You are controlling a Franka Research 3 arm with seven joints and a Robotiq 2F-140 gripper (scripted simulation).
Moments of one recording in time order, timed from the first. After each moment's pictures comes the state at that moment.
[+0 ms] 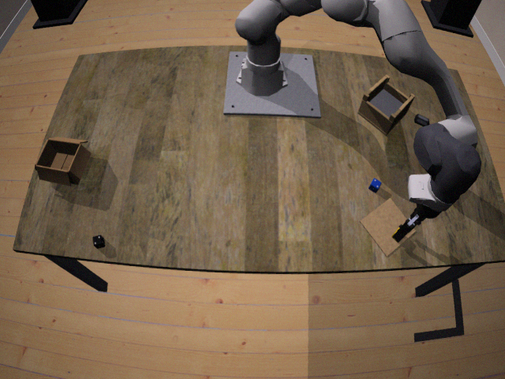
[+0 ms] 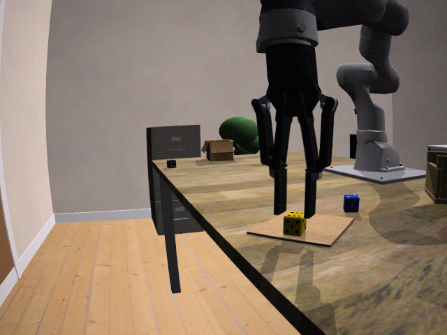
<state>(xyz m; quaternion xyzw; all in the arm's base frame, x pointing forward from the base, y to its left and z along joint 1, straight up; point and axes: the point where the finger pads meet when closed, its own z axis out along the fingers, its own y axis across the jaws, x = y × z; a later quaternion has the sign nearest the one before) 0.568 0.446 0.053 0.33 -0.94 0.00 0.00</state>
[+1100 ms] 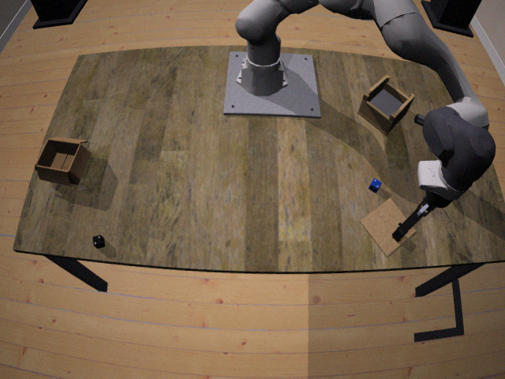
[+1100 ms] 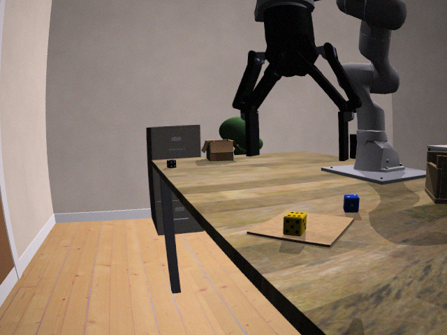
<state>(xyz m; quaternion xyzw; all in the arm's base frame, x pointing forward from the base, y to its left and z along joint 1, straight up) 0.567 0.446 0.114 0.33 -0.94 0.00 0.00</state>
